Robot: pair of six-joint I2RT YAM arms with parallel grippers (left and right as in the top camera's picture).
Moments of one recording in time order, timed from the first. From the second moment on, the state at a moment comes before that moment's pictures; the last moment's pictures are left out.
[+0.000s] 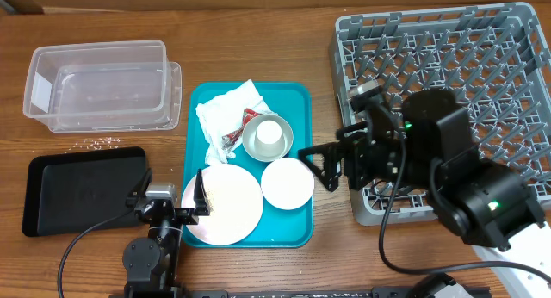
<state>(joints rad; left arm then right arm) 0.00 0.02 0.01 -0.07 0.03 -0.04 0.54 1.12 1.34 -0.86 -0.48 0.31</state>
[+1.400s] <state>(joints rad) 0.00 0.02 0.01 -0.07 0.03 -0.04 0.58 1.14 1.34 -0.80 -0.72 0.33</state>
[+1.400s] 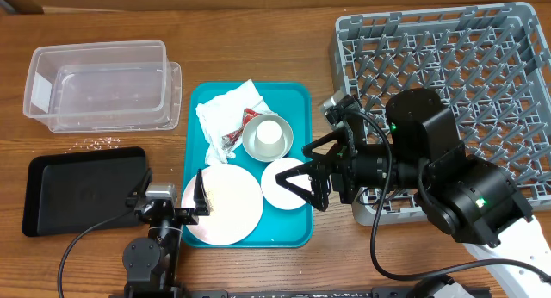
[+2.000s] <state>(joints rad) 0.00 0.02 0.01 -0.07 0.03 -0.04 0.58 1.20 1.34 -0.80 -0.72 0.33</state>
